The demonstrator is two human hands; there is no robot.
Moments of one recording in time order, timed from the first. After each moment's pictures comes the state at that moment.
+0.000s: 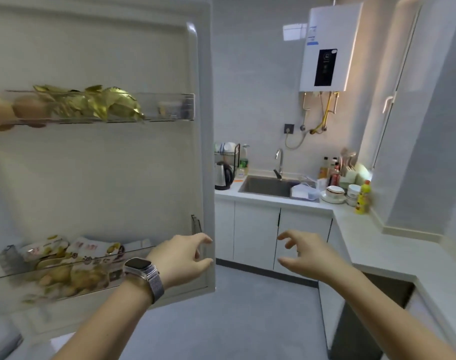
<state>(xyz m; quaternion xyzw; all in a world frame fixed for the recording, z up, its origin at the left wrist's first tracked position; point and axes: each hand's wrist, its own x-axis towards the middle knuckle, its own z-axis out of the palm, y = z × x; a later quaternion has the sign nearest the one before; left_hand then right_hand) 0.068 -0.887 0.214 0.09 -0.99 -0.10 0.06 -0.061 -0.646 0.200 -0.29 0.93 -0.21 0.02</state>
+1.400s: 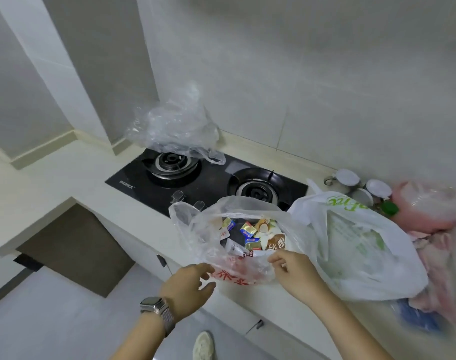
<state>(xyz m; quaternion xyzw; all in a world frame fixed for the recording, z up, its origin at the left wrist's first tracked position) -0.105 -0.253 -0.032 -0.48 -0.82 -0.13 -0.29 0.089 -0.092 -0.026 0.45 0.81 -0.36 -0.01</state>
